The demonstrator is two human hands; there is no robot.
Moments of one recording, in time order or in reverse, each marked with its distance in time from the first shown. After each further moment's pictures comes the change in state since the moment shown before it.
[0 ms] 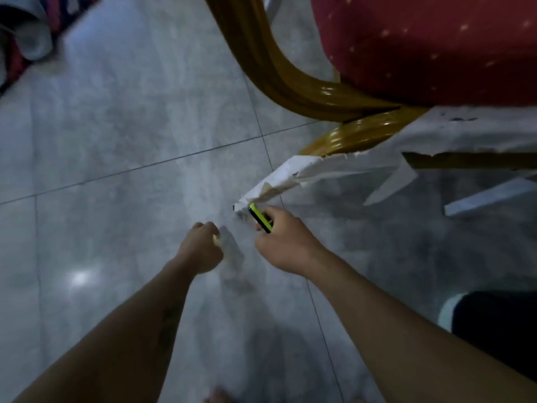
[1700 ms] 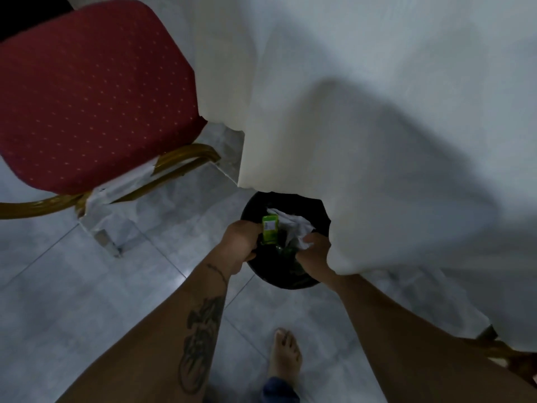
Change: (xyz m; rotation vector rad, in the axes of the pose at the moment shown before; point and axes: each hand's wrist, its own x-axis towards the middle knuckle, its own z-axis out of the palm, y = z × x) left_hand -0.361 0.466 0.018 -0.584 -0.555 -0.198; right_hand -0.410 0.187 -0.231 0.366 0.364 0.532
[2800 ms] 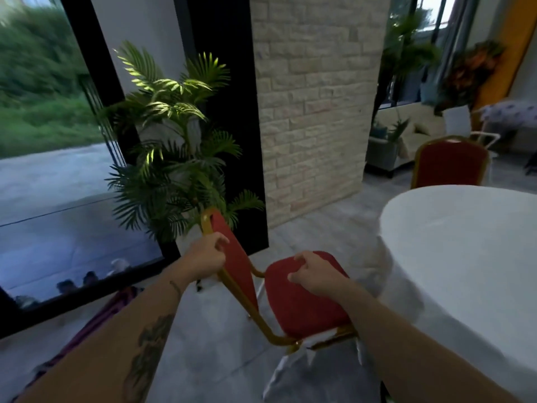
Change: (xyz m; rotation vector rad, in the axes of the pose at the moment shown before) left_hand -0.557 0.070 -0.513 0.653 0.568 0.849; right_hand -0.487 -0.420 0.109 -0.197 0.109 -0.774
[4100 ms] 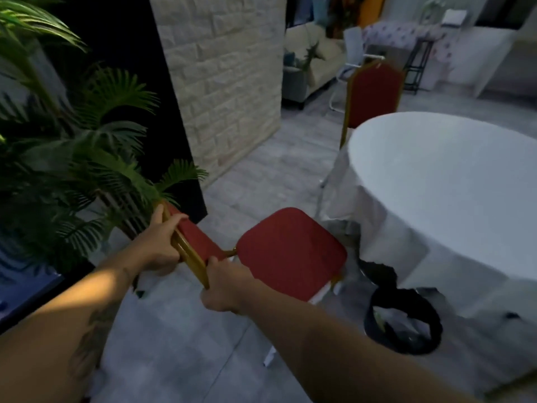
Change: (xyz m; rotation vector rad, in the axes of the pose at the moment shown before) left_hand 0.328 -0.168 -0.043 0.325 -0.248 0.311; right_hand 0.243 -0.130 0.175 -0.384 0.028 0.085
